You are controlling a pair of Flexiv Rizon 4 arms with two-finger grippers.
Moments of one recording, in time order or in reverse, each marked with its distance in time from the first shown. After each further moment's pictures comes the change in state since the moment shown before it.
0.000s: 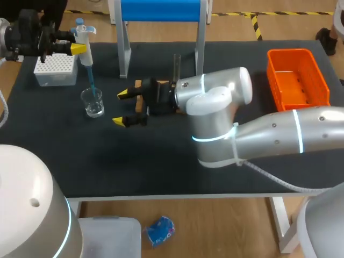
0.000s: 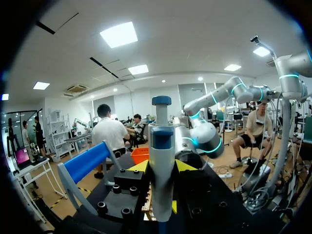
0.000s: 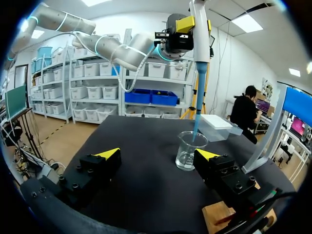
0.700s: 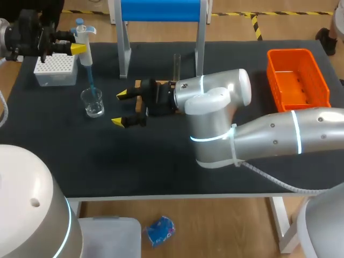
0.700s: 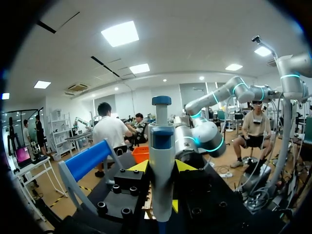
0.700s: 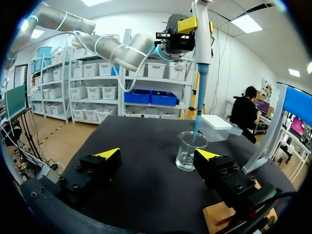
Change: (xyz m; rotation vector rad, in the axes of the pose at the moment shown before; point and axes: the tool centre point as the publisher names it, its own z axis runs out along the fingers) left arm -0.003 0.003 -0.002 -0.008 -0.011 -0.007; right arm 0.001 -0.001 0.002 -0.003 -0.004 -0.001
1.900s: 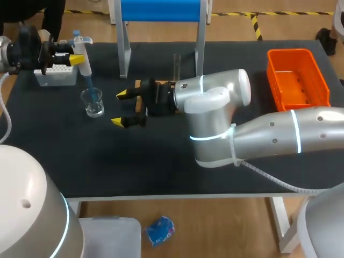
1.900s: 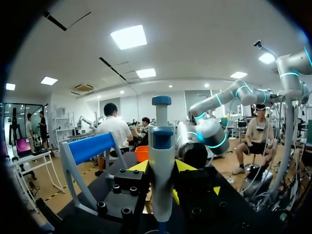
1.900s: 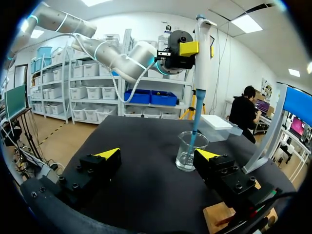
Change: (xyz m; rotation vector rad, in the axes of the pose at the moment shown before) left arm -0.006 0.046 -0.012 0.064 -0.036 -0.055; right arm 0.000 0.000 0.001 0.000 0.000 0.001
